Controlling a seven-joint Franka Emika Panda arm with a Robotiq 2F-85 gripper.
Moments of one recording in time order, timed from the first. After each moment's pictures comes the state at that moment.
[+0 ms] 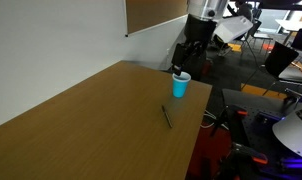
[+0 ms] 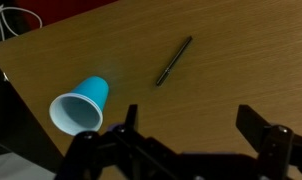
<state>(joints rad) -0.11 -0.33 0.11 -2.70 -0.12 2.49 0.59</state>
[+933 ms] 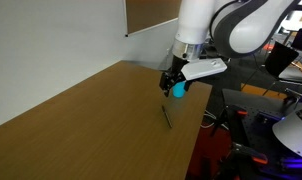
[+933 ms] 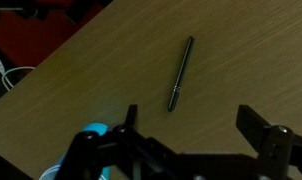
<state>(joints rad) -0.13 0.03 0.06 -2.66 -0.20 2.76 0.96</state>
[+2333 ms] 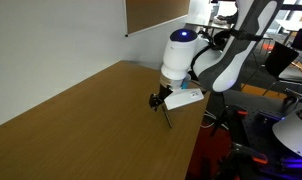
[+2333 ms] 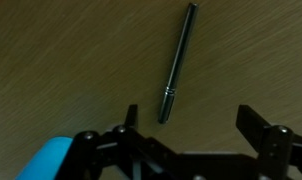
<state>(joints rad) 0.20 0.44 -0.30 -2.49 -0.55 3.04 1.36</state>
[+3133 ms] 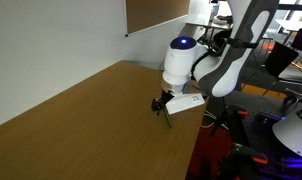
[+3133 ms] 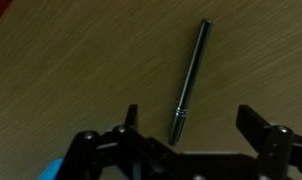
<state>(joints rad) 0.18 0.50 -0.27 -2.49 -0.52 3.06 1.36</state>
